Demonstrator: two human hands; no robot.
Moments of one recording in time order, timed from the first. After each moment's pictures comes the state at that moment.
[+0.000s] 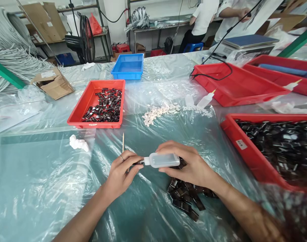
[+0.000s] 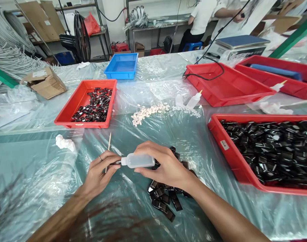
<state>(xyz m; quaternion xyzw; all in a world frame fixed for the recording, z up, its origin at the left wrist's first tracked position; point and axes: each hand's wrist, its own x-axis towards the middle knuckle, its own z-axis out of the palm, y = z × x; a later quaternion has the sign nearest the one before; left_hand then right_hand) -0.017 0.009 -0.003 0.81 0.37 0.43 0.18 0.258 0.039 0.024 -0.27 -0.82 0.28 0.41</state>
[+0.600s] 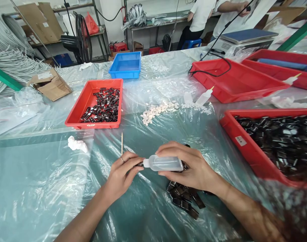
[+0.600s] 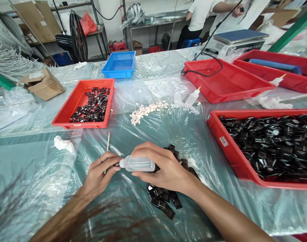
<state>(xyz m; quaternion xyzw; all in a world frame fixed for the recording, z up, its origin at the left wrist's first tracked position) -0.017 0.009 -0.007 0.81 0.36 0.42 0.20 0.256 0.030 0.029 -0.26 -0.82 0.24 0.44</state>
